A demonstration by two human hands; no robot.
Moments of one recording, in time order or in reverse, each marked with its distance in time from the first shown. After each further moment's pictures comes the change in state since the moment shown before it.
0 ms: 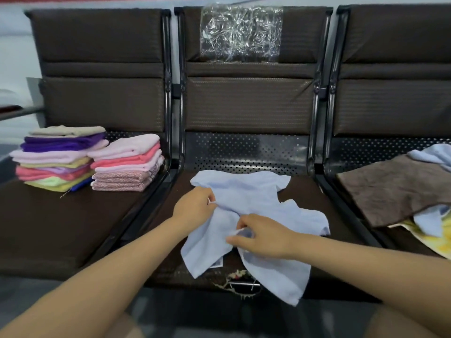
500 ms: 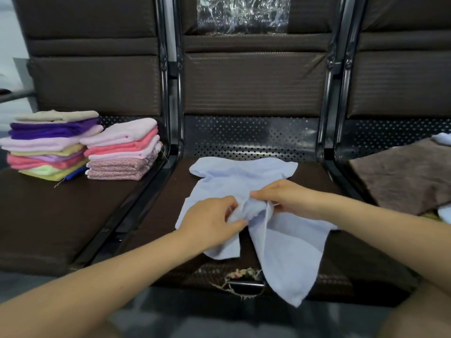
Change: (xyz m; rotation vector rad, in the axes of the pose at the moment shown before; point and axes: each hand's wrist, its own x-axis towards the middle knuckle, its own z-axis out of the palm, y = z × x) left_hand -0.039 0.049 0.004 0.027 -0.100 0.093; right_hand 0.027 0.034 -0.050 0.789 -0.148 0.181
